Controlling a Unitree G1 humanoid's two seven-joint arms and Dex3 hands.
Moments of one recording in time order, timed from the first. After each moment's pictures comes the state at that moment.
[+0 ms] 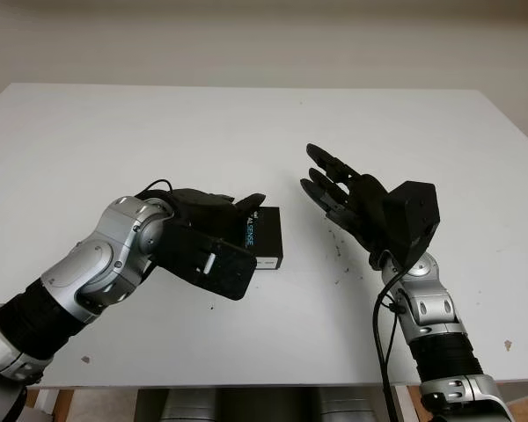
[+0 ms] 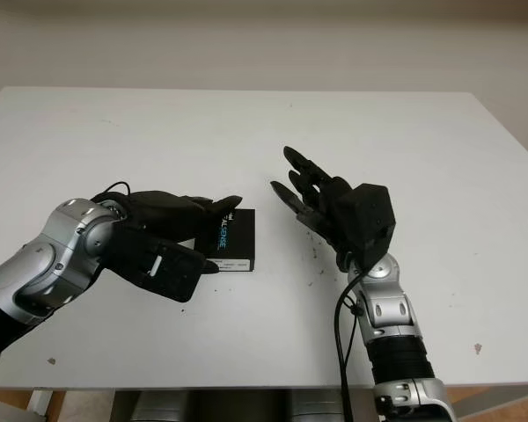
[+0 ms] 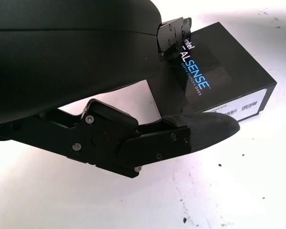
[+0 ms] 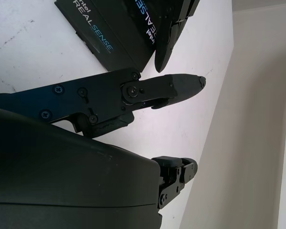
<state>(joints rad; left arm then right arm) -0.67 0.73 -0.58 -0.17 0.63 0.27 -0.85 -0.42 -0.19 -0.02 0.31 0.05 0.10 0.21</state>
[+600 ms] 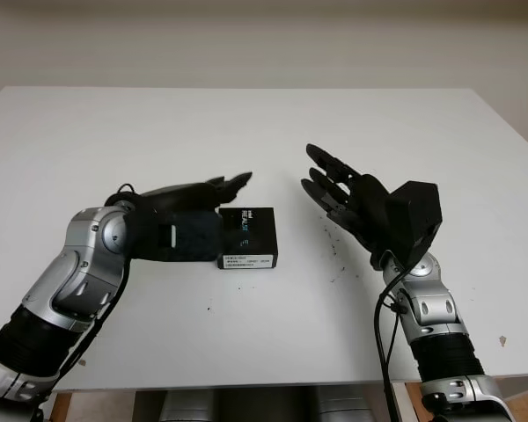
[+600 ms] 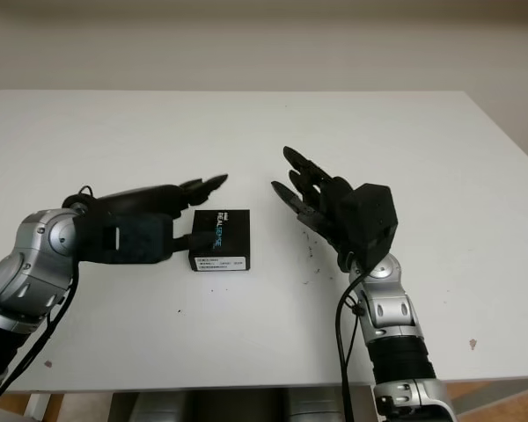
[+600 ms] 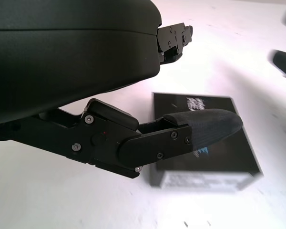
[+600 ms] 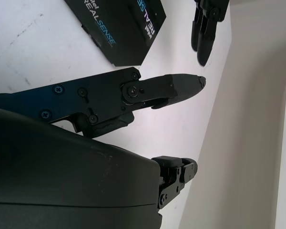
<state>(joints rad) -0.50 0.63 -0.28 -0.06 0.47 0.31 -0.65 -0.42 -0.20 -0.04 0.31 0.06 0.11 0.22</state>
